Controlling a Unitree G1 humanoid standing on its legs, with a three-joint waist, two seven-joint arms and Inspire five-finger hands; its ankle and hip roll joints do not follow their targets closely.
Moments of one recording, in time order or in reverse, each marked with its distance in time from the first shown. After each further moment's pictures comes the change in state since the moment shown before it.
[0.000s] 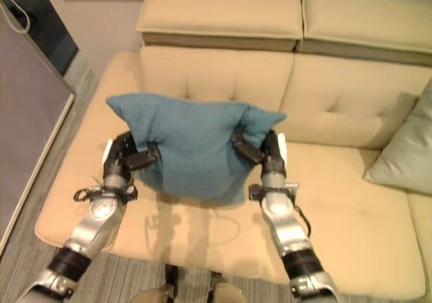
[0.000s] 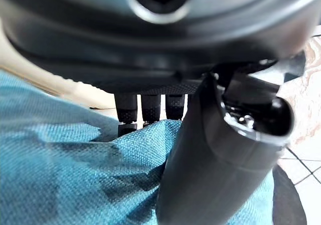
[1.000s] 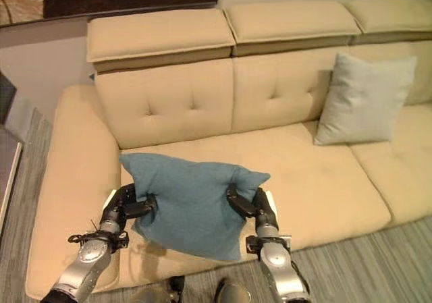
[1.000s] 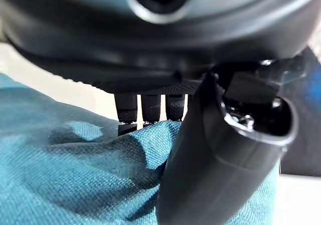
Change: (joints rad) left arm 0.564 0.013 0.053 -0.145 -0.002 0.038 -0.238; right arm 0.564 0.125 -0.070 -0.066 0.006 0.002 0.217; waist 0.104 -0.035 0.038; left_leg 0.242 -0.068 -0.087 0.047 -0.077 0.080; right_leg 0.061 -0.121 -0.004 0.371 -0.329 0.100
